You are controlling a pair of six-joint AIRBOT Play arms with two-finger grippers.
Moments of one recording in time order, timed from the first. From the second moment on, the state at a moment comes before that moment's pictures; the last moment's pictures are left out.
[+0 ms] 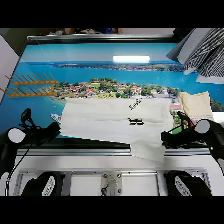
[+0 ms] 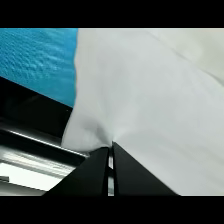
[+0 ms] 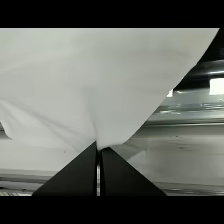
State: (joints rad) left arm 0.20 -0.69 0.50 1.23 -1.09 -1.82; right arm -0.12 -0.84 0.56 -1.24 1.35 1.65
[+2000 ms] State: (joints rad) left arm -0.05 -1.54 1.42 1.21 -1.09 -1.67; right arm -0.44 -1.43 1.15 -1.06 1.11 1.27
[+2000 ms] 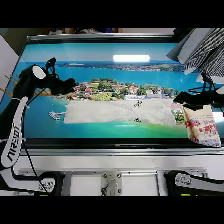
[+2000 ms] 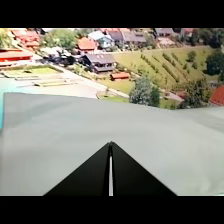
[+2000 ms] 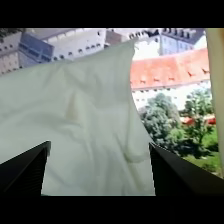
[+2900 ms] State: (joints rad) left arm -0.32 -1.43 1.22 1.20 -0.98 -1.68; right arm -0.45 -1.76 1.15 -0.79 1.27 0.95
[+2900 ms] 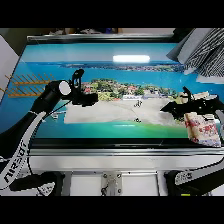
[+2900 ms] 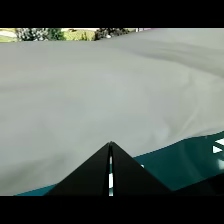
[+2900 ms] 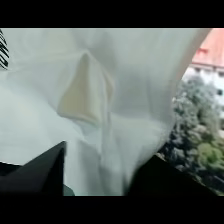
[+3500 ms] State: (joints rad) left arm -0.44 -1.59 1.37 1.20 -0.92 -1.69; right arm -0.39 -1.62 1.33 -0.98 1.41 1.13
